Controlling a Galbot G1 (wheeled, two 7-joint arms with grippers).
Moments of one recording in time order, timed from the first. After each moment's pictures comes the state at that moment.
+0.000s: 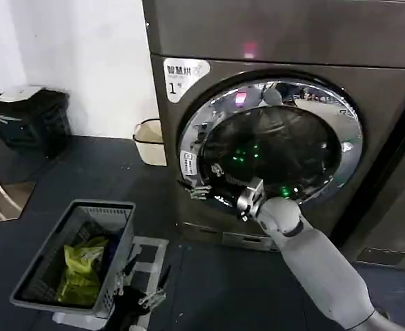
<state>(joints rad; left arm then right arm) 1.79 -1.45 -0.60 -2.16 -0.12 -0.16 0.28 -0.52 1.13 -0.08 1.56 0.52 -0.11 -0.58</state>
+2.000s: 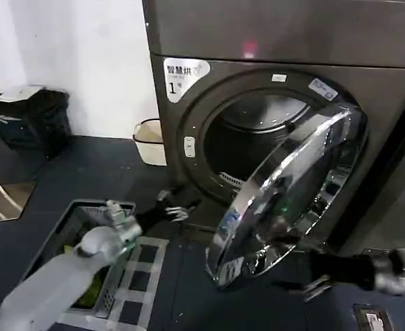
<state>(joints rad) 0.58 -0.83 0.25 -1.49 -1.02 -0.15 0.56 -1.28 0.90 0.97 1.80 0.61 -0.04 -1.36</state>
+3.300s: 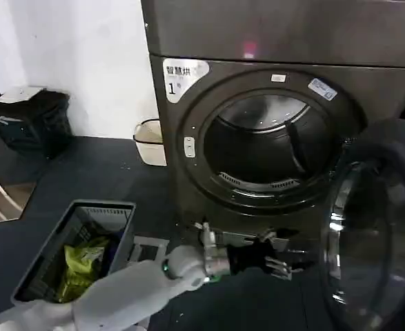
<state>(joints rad) 0.40 -1.13 0.70 -1.57 -0.94 -0.21 0.46 -1.44 0.90 2.07 1.65 0.28 -0.17 -0.22</state>
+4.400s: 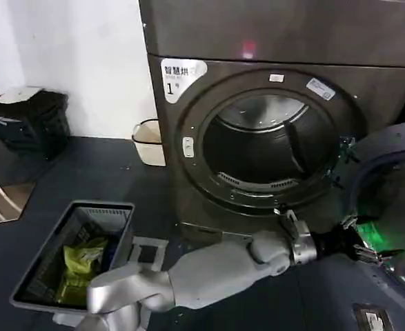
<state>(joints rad) 0.21 -1.61 0.82 -1.16 -0.85 -0.26 0.34 -1.53 0.84 2.30 1.63 0.20 -0.18 -0.21</state>
